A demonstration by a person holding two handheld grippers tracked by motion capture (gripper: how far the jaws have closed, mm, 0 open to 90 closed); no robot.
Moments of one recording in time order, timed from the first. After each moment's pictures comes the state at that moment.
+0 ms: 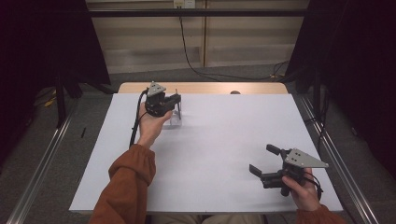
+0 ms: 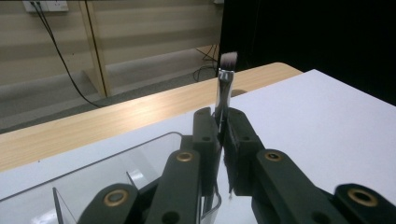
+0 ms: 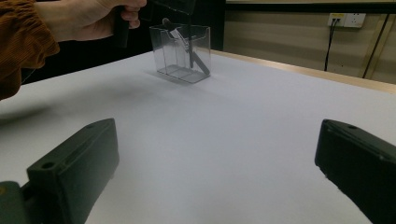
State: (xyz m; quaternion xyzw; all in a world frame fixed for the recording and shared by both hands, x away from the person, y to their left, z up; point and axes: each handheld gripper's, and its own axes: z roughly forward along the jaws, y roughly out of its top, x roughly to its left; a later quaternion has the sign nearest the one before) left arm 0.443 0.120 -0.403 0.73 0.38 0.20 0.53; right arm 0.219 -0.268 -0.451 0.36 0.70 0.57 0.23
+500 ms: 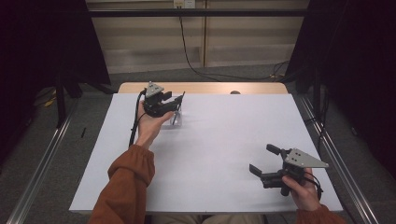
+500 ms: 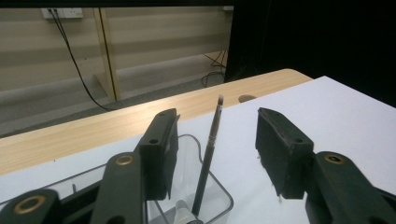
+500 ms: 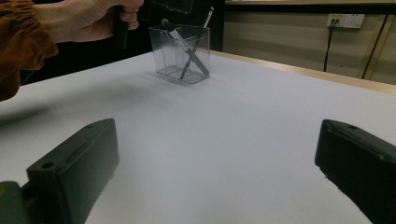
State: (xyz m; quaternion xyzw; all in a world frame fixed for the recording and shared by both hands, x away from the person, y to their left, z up) left arm 0.441 0.125 -0.402 0.72 0.39 0.22 0.54; right arm 0.219 -0.269 -0.451 0.36 0.70 0.57 0.23
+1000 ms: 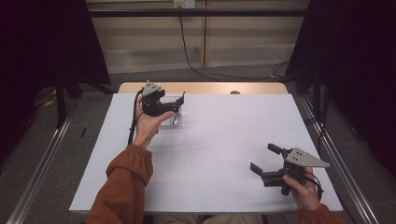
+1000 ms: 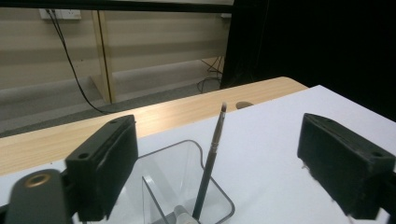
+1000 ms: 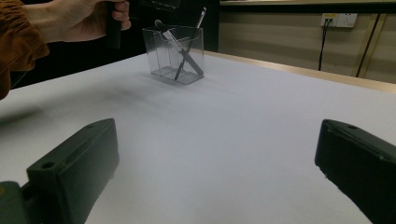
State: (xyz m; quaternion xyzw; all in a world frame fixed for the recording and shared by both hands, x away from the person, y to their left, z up) left arm 0.443 0.130 -0.400 0.71 0.39 0.21 0.55; right arm 0.222 -0.272 -0.453 0.36 0.69 0.58 0.23
